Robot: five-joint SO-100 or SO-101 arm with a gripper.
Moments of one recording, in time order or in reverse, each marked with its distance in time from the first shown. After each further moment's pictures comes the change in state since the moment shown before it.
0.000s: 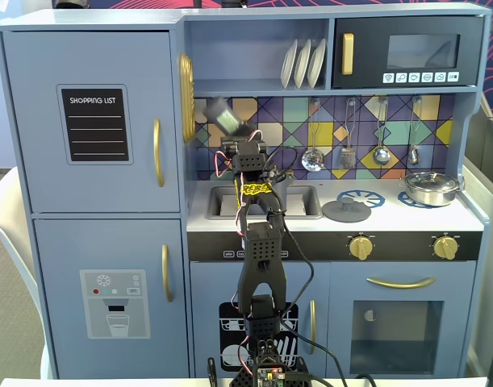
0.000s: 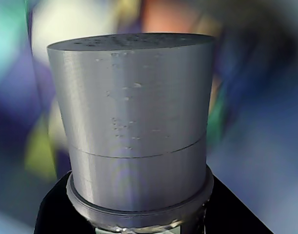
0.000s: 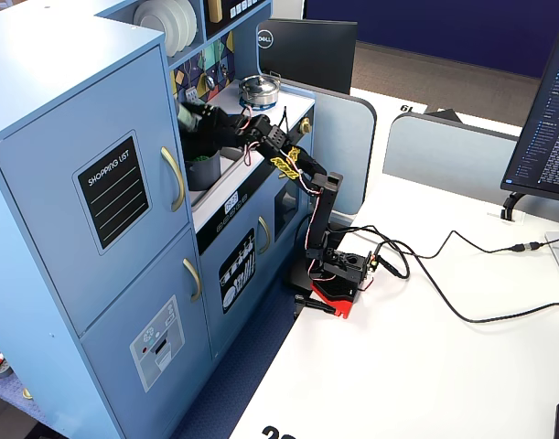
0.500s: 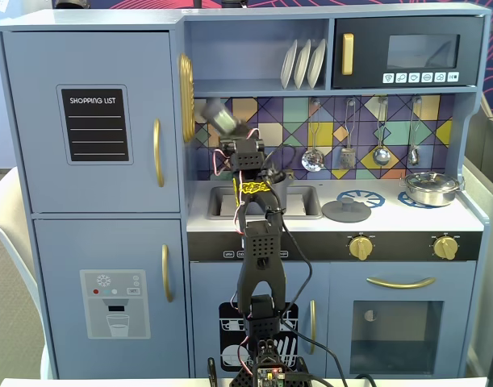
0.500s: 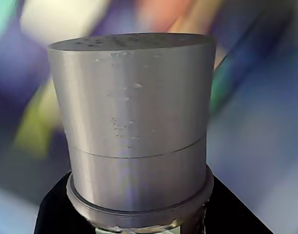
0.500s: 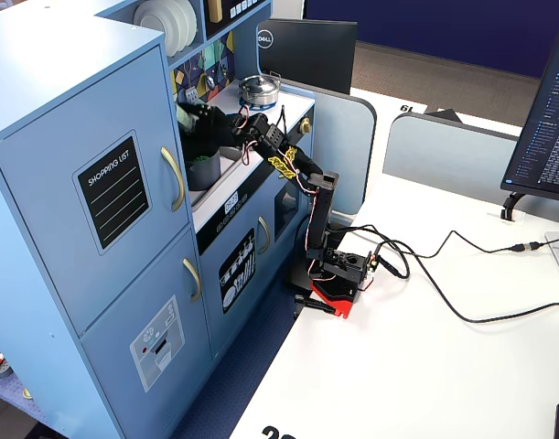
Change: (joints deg) arm -1.4 -3.4 -5.0 0.8 -1.0
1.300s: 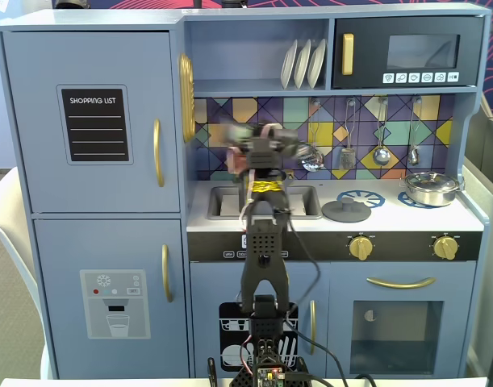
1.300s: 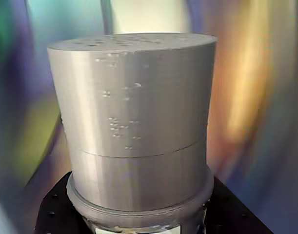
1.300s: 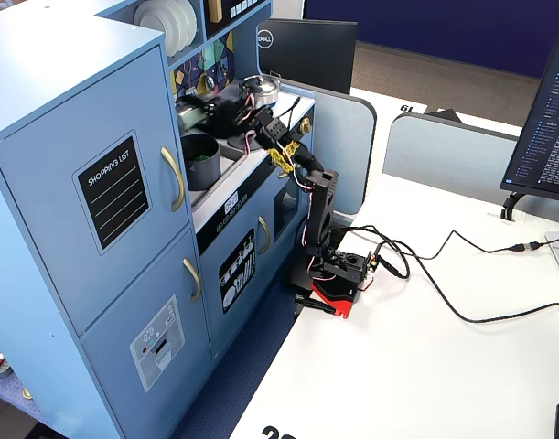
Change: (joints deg) arm 18.5 -2.5 -0.8 7.3 -52.5
